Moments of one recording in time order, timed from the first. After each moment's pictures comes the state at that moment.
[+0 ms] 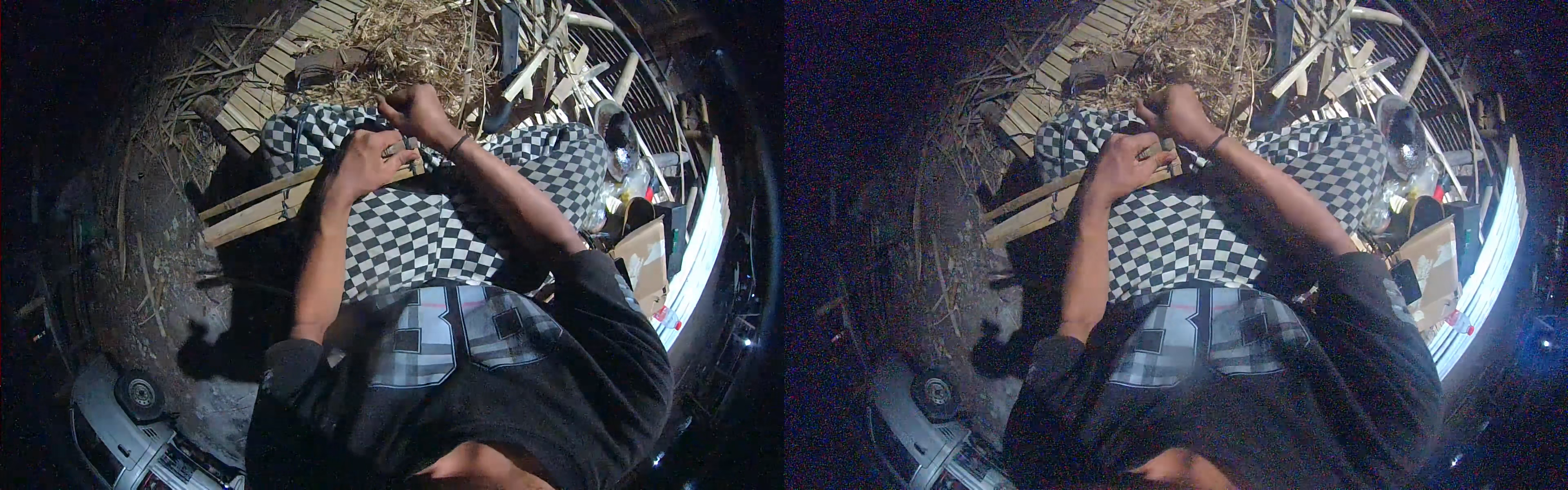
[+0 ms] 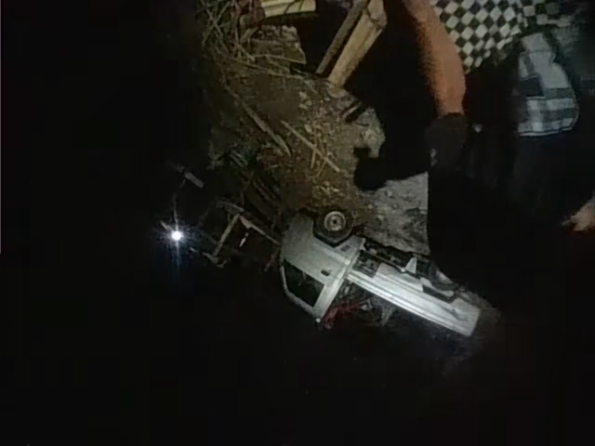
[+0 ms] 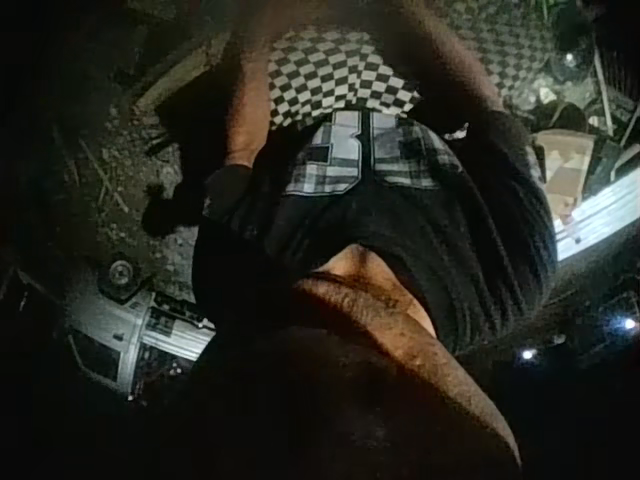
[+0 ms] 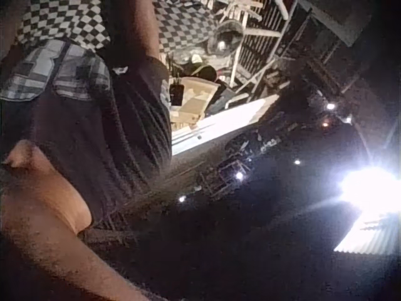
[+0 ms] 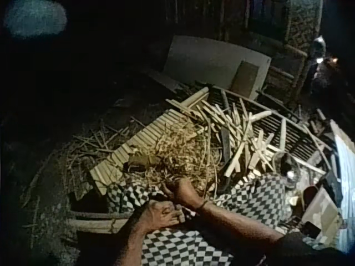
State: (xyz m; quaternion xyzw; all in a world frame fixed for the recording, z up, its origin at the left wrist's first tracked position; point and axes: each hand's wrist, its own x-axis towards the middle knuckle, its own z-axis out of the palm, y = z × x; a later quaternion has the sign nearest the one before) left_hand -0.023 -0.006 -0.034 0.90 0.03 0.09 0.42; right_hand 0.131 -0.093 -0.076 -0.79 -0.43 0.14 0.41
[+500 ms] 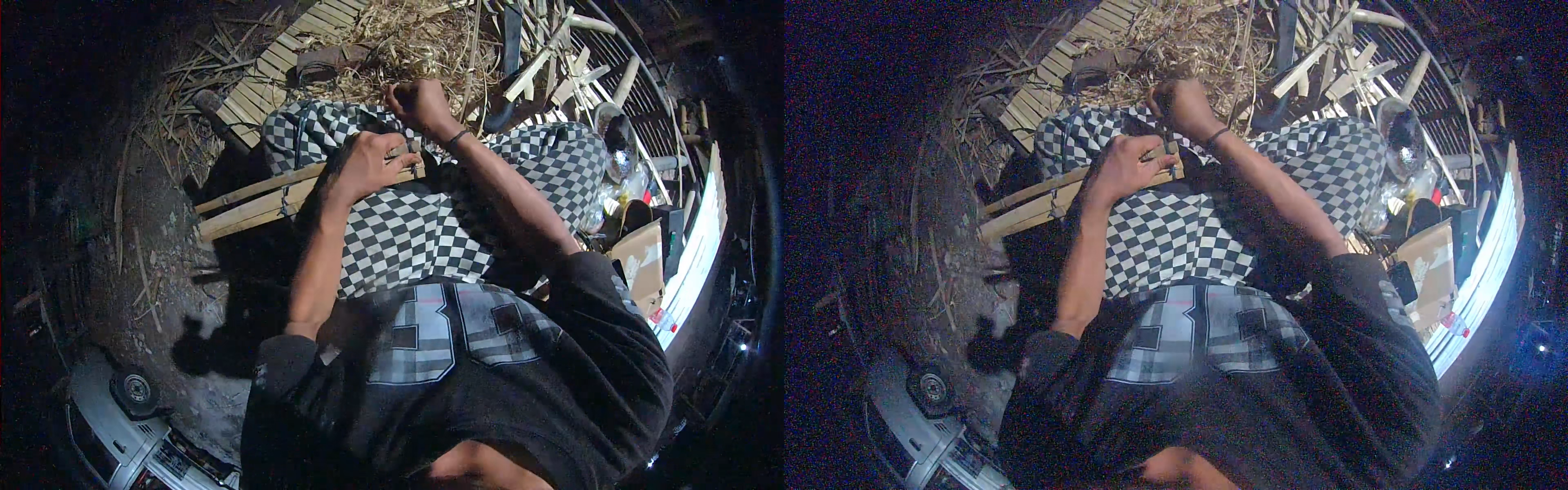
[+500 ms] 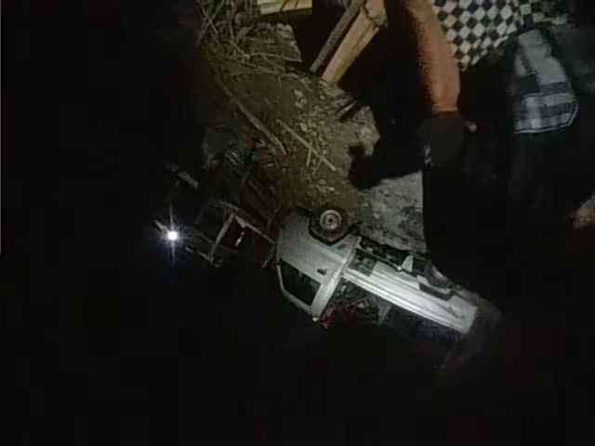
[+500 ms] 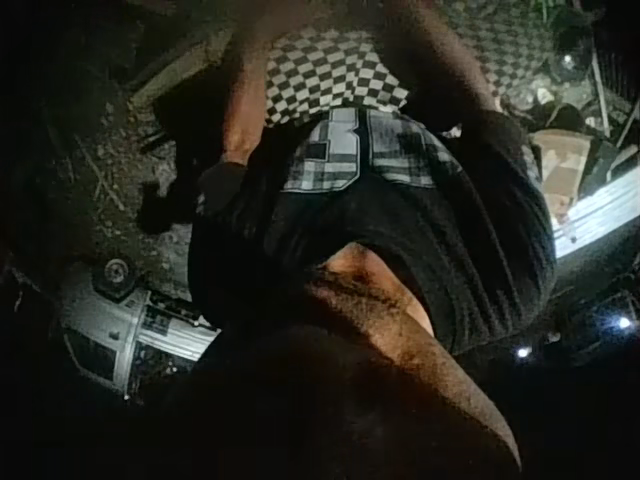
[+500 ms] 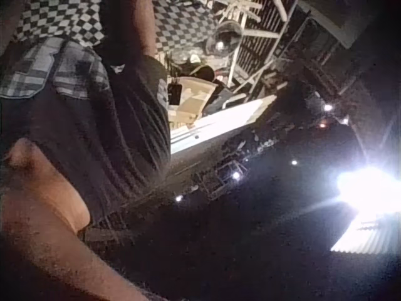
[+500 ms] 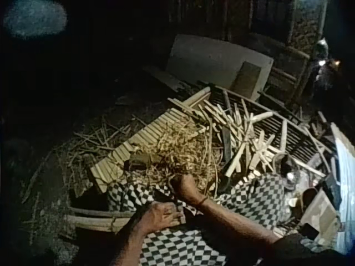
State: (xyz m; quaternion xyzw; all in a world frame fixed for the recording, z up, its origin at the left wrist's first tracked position) left_hand -0.027 -0.009 -0.042 0.90 0.04 0.08 0.42; right_hand 0.142 -0.087 -0.098 -0.73 -0.47 0.04 0.49
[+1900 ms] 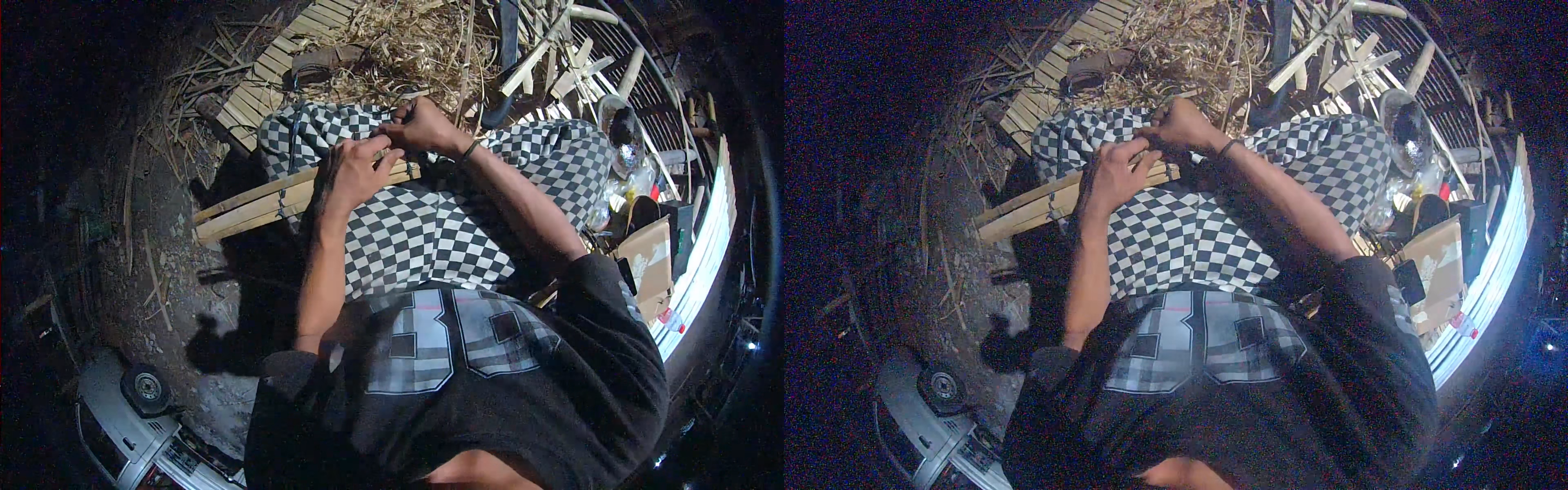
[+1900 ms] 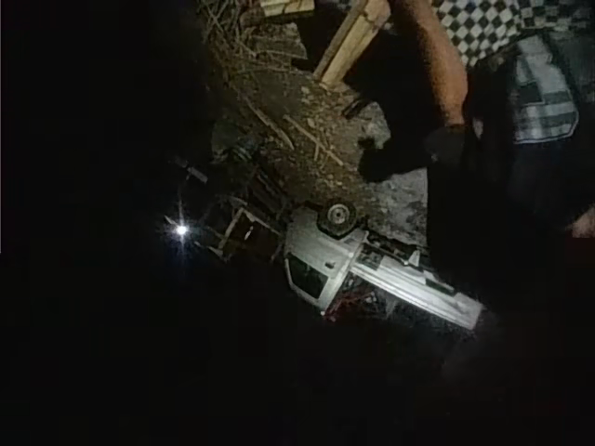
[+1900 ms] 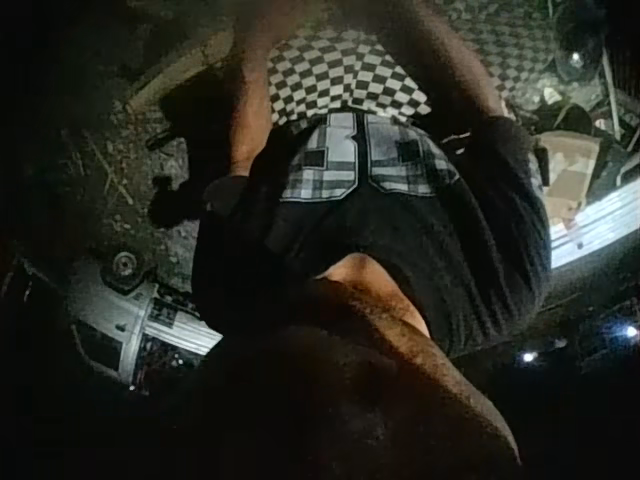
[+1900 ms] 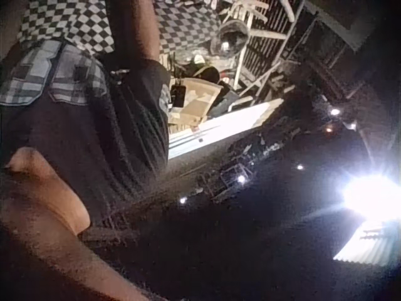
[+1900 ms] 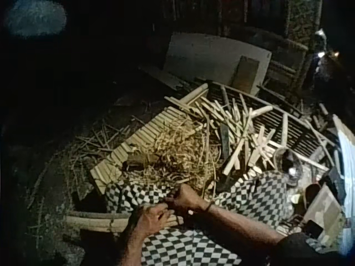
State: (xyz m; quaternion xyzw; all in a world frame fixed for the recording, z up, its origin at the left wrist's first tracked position) left_hand -0.038 -0.019 -0.041 0.93 0.14 0.06 0.32; right_hand 0.132 -0.115 -0.098 -0.75 -0.39 0.33 0.43
